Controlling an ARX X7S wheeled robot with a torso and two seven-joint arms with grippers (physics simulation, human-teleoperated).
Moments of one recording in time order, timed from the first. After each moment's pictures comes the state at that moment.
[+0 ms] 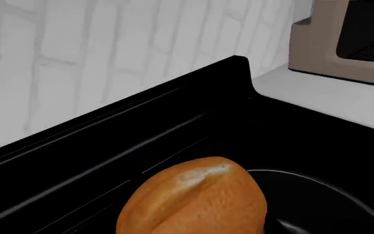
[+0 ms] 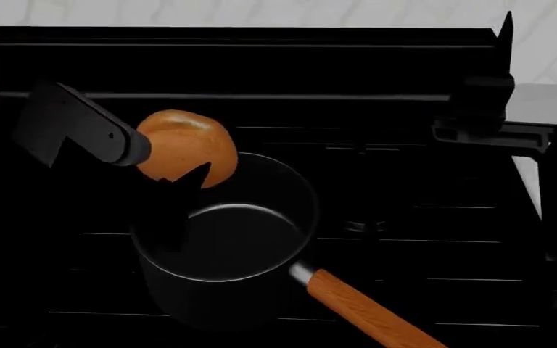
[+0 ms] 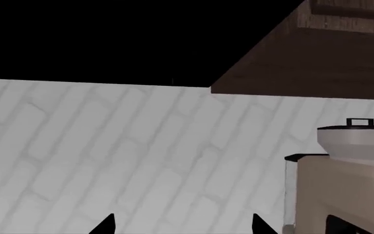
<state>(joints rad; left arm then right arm) -0.97 -0.39 0.47 0.11 -0.62 -0.93 0.09 0.70 0.46 0.12 -0.63 0.57 0.89 0.31</state>
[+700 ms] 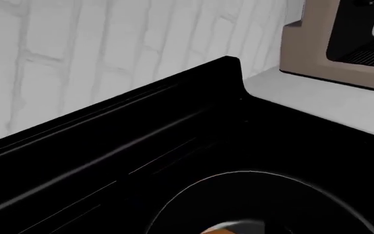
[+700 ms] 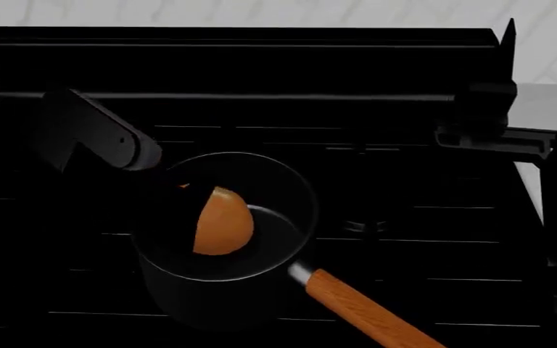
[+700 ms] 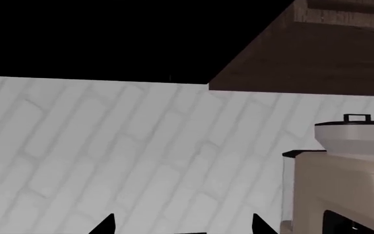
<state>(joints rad) -0.96 -0.37 0.48 0.09 -0.64 -0.90 0.08 0.68 0.47 0.12 -0.63 0.58 0.88 0.32</state>
